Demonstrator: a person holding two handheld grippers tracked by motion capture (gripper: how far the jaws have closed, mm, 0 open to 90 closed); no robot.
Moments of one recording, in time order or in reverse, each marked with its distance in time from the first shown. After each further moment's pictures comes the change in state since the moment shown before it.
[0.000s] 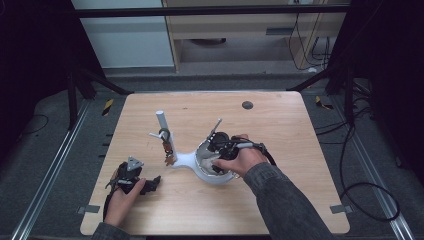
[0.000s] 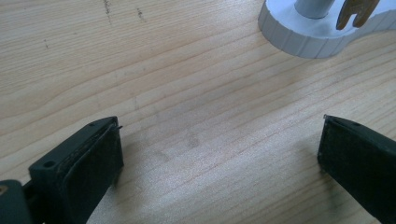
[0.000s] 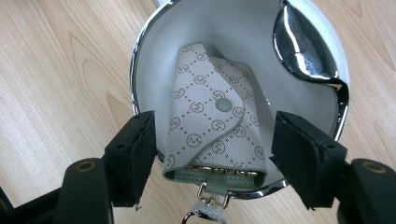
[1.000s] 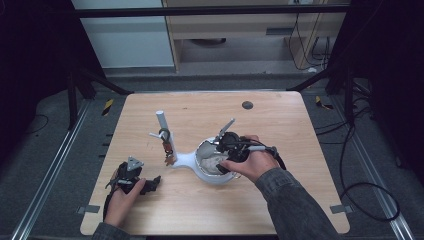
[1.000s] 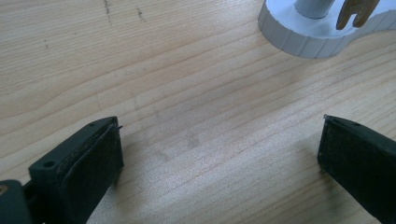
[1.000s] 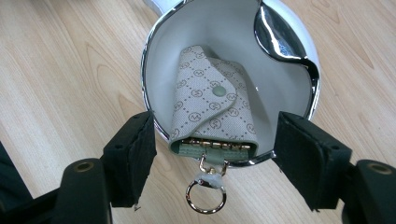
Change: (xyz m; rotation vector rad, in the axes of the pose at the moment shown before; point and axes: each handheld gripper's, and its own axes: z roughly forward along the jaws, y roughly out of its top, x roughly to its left) left arm 0.000 0.000 0.000 0.000 0.000 -0.002; right arm 0.000 -0.020 -0.025 -0.089 0.003 0.031
